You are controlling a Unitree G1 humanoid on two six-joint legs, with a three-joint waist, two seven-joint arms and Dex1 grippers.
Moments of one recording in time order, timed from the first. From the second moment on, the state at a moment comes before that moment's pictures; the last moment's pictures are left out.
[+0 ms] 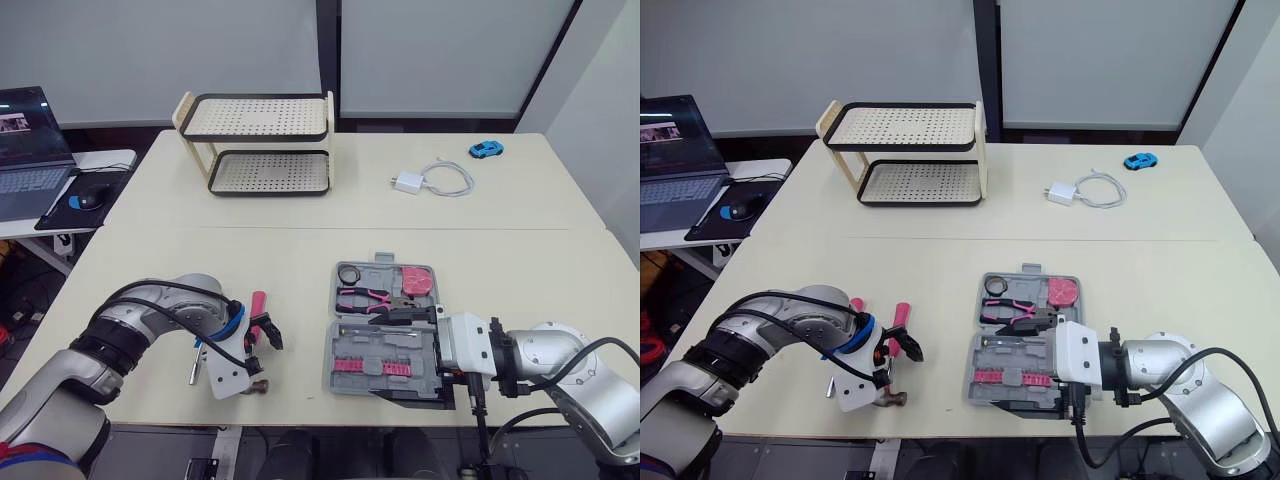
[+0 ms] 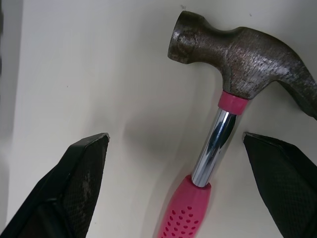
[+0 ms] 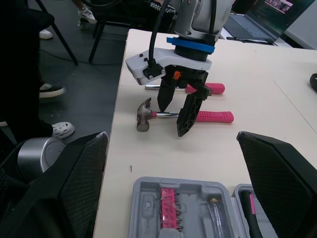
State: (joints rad) left arm -0.64 0.90 -0.59 0.34 0.62 -1.08 -1.17; right arm -0.05 -0.76 0.18 -0.70 0.41 0.32 0.99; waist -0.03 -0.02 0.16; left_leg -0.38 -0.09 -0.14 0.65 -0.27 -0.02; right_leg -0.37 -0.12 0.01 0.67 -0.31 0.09
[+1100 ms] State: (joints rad) left arm -0.73 0.87 -0.66 0.39 0.68 -1.15 -1.07; right arm -0.05 -0.76 0.20 -0.70 0.38 0.32 0.97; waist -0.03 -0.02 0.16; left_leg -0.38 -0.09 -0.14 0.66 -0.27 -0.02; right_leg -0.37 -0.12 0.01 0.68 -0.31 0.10
